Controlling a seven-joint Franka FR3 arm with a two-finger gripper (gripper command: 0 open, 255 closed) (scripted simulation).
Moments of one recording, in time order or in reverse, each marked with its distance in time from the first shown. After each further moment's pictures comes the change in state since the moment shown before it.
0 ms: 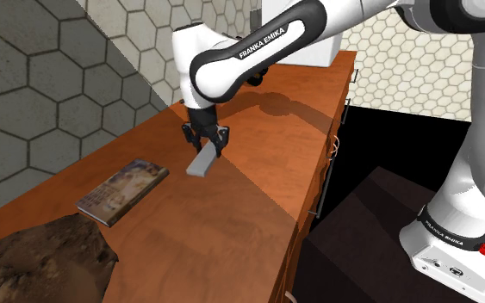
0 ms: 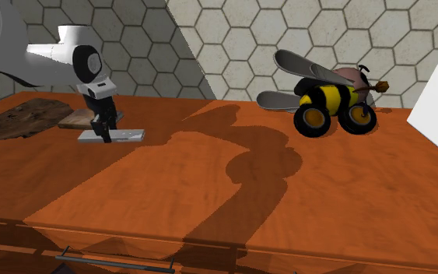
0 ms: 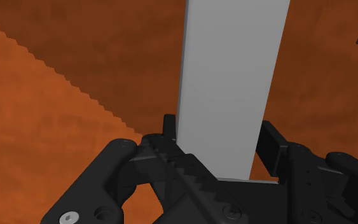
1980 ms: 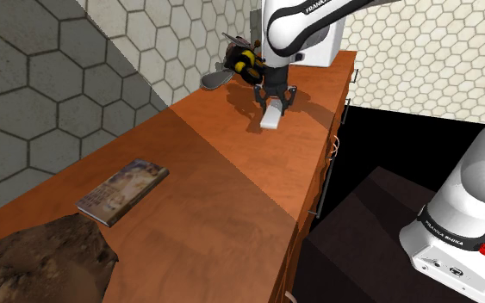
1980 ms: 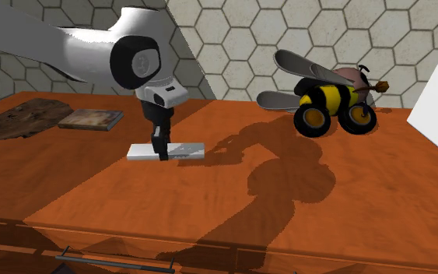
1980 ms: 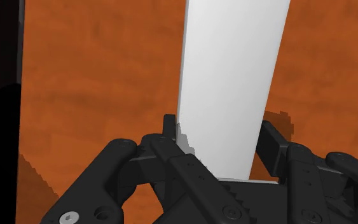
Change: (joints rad) arm -0.286 -0.384 -0.169 -0.384 0.139 0.015 -0.502
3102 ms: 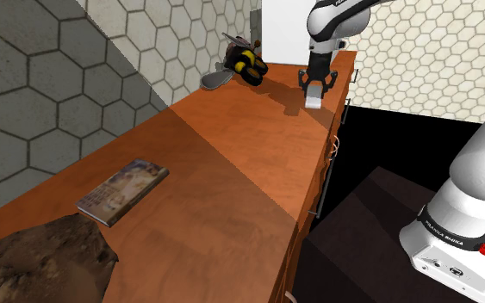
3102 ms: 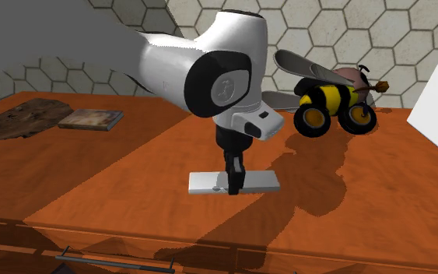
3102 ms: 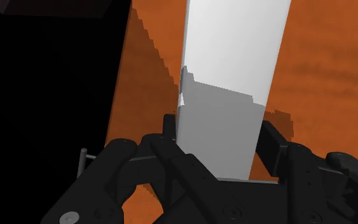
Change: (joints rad) arm -0.194 -0.006 -0.204 -0.005 0.004 -0.007 -0.399
